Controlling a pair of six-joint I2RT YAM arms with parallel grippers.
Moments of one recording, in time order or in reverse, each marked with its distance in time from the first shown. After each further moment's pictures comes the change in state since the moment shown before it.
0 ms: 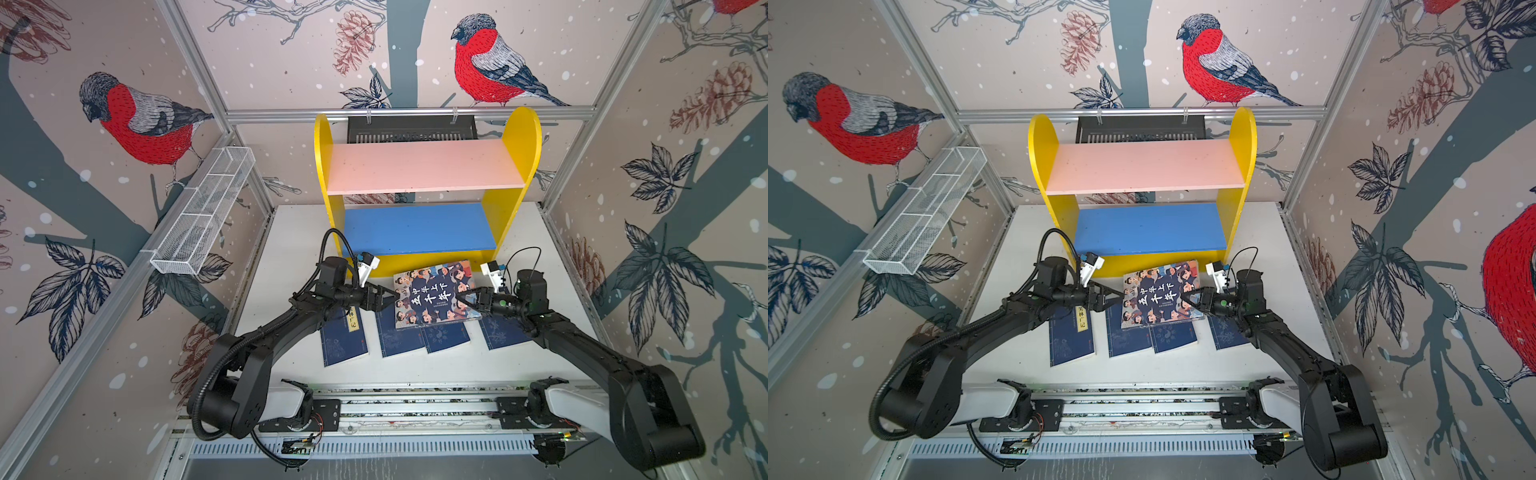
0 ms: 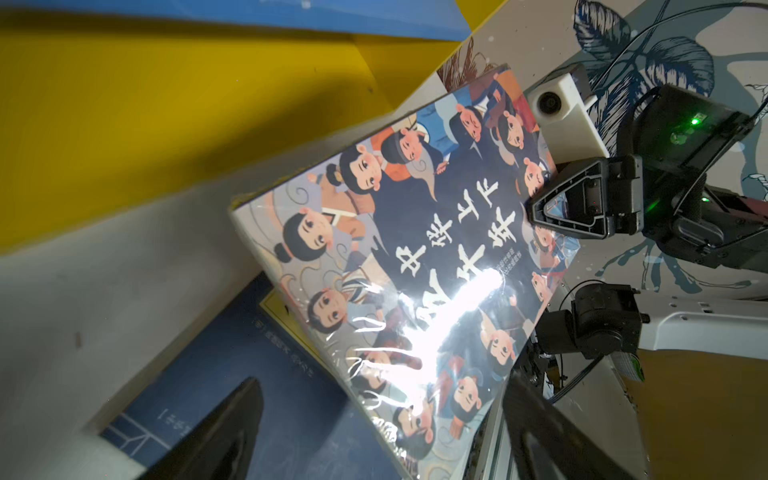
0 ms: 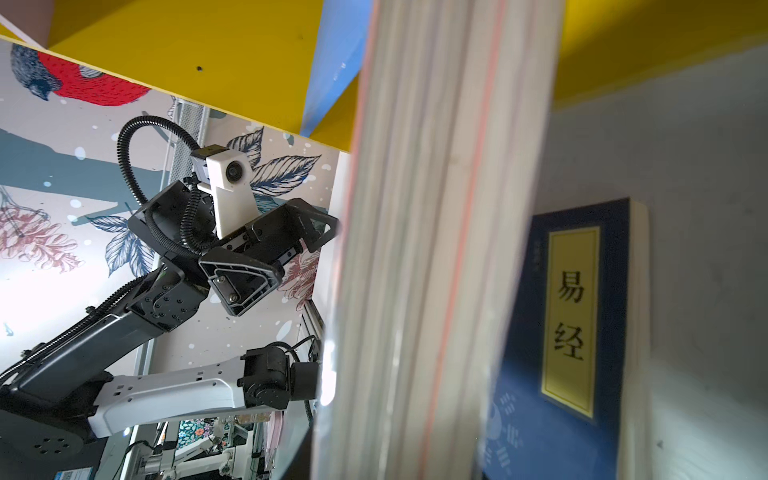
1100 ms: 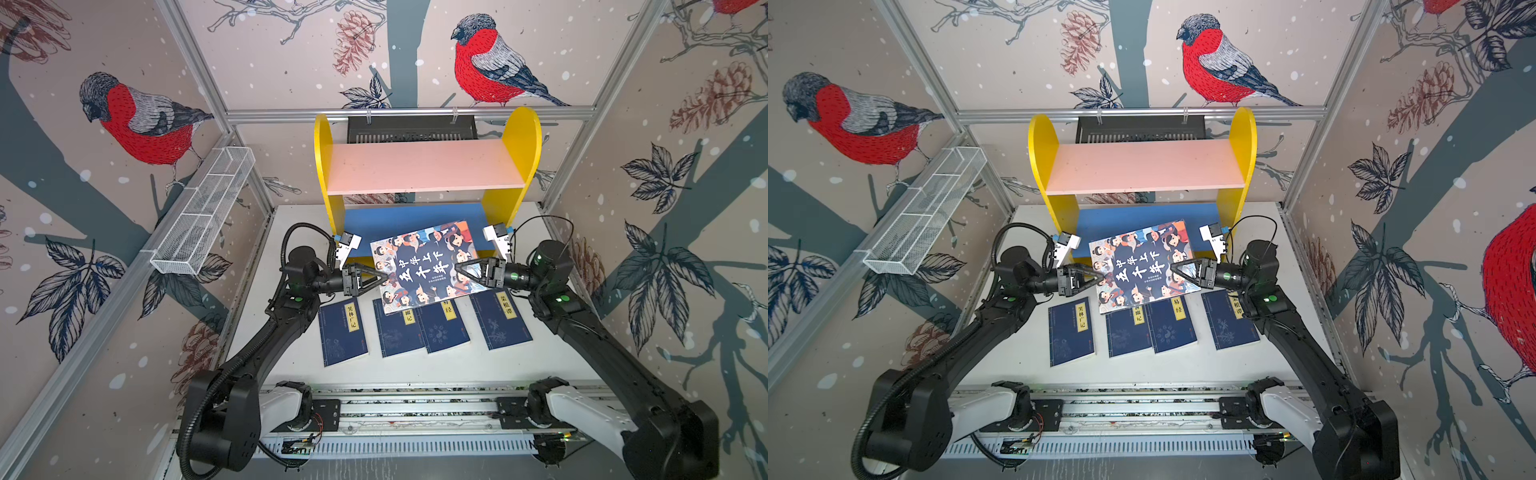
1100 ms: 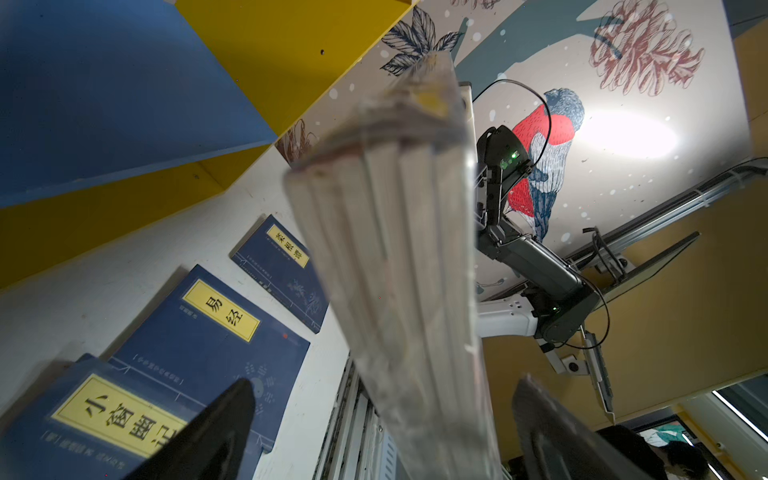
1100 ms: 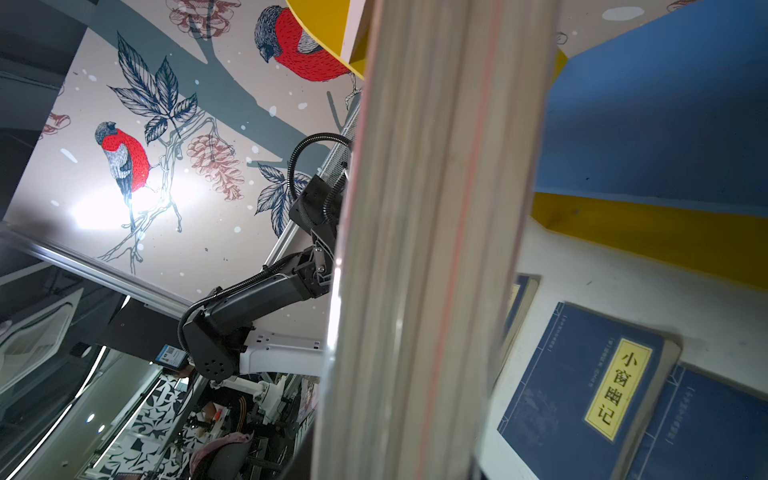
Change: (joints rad) left arm 0.132 -0.113 -0.028 0.540 0.453 -0.624; right arm 0.100 -0.089 0.330 0.032 -0.153 0.134
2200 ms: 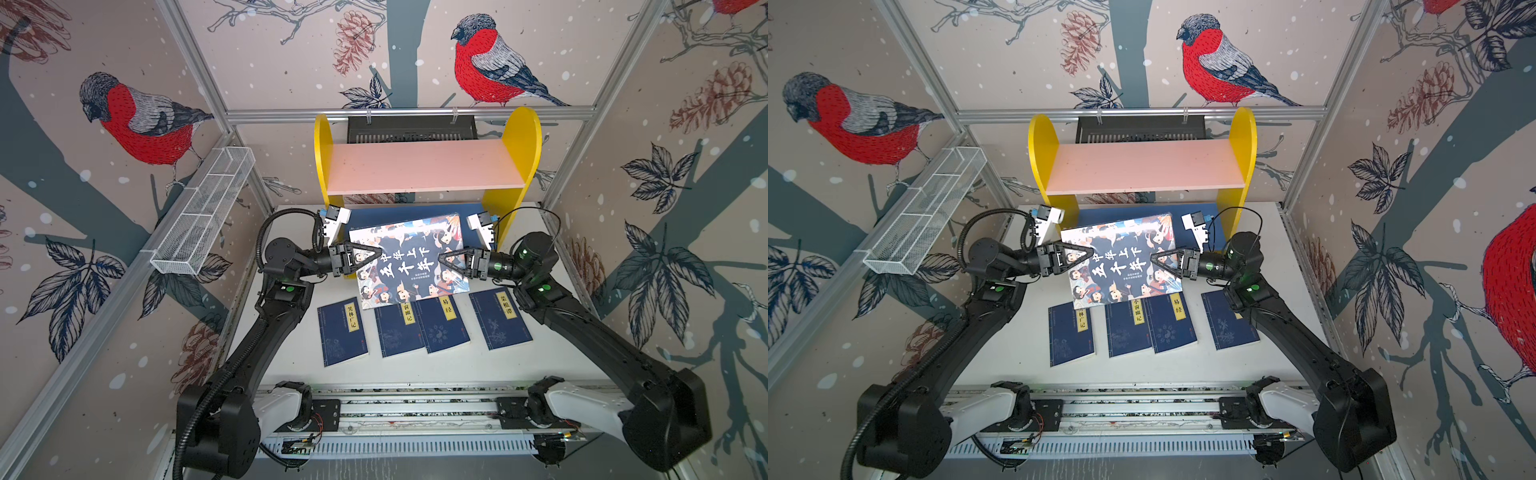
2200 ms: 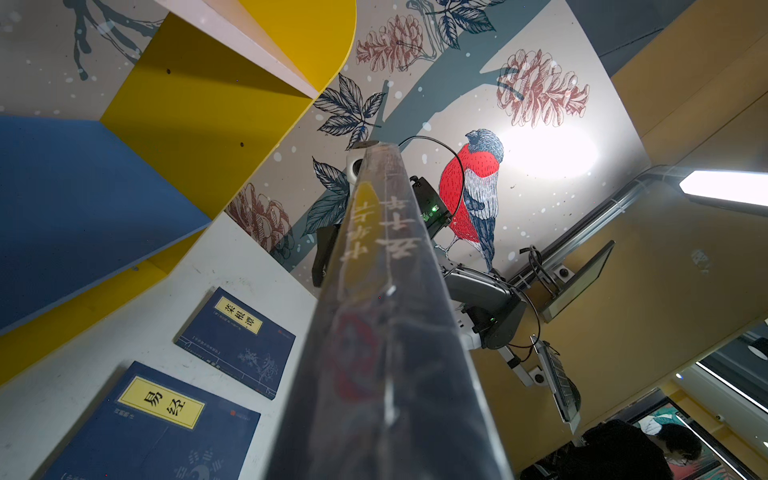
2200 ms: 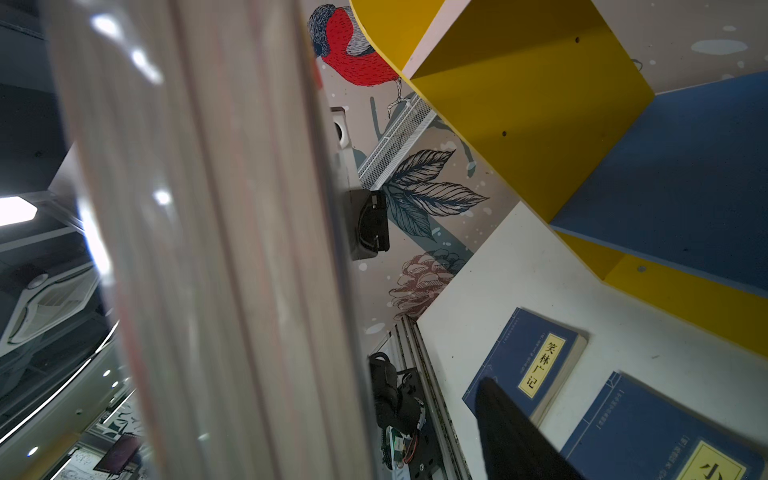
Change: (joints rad) left arm 0.026 -0.048 0.206 0.164 0.021 -0.277; right arm 0.127 0.106 0.077 0.181 0.085 0.054
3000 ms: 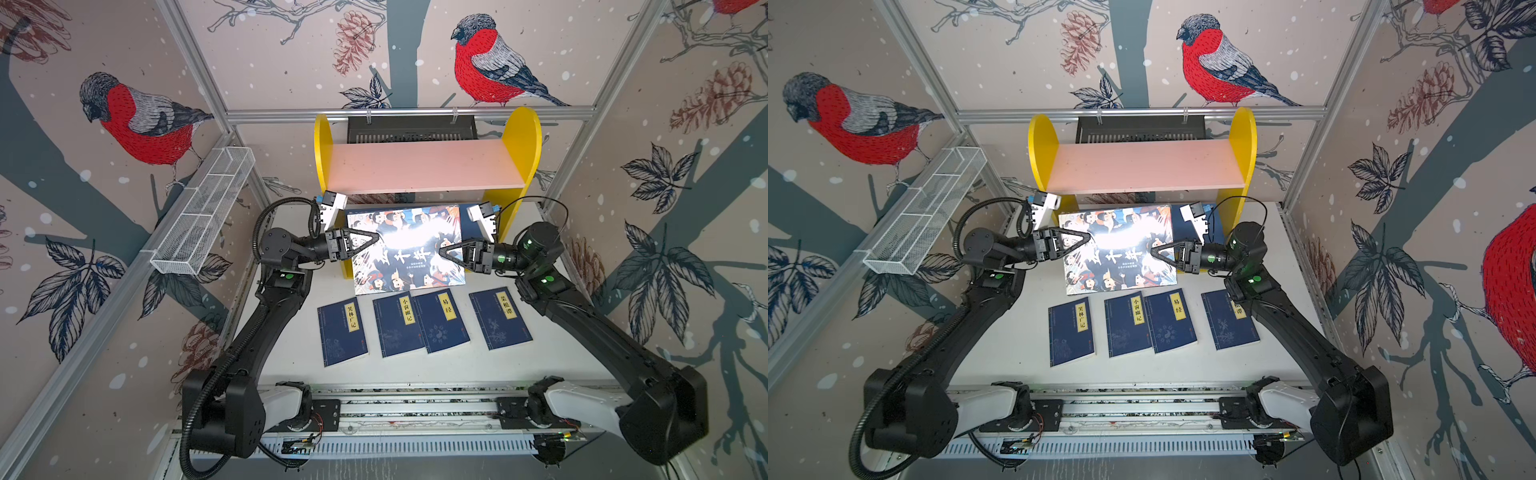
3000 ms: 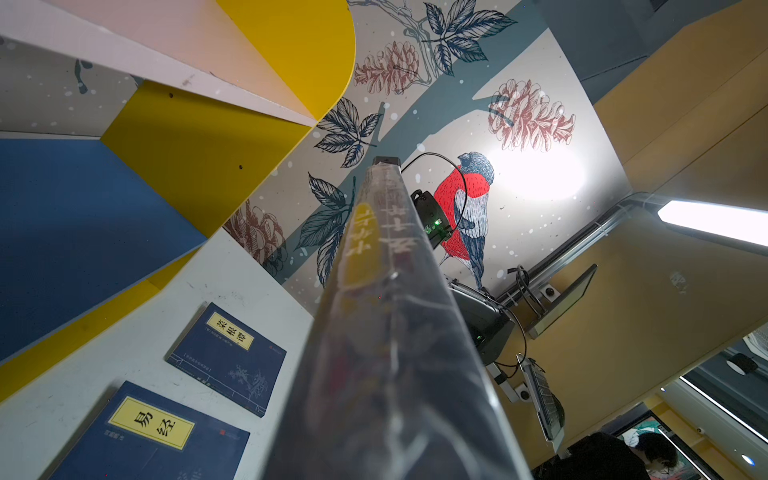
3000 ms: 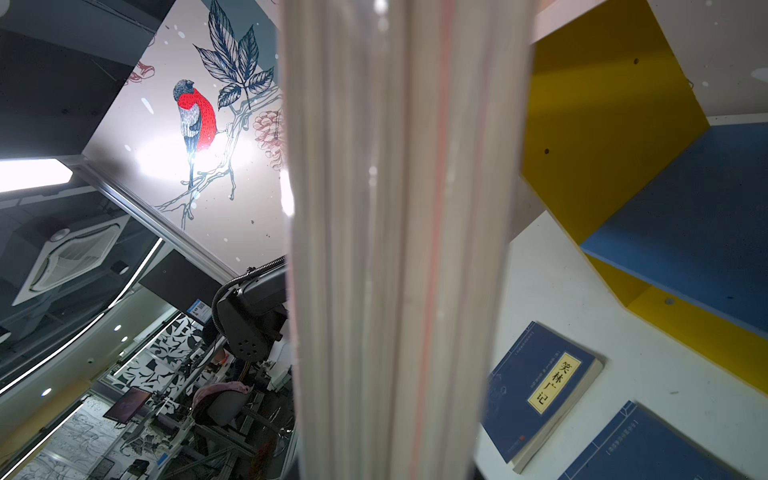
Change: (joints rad) left arm 0.029 0.085 0.094 0.086 0.011 -0.124; right arm 0.000 0.046 0.121 -0.019 -0.085 -0.023
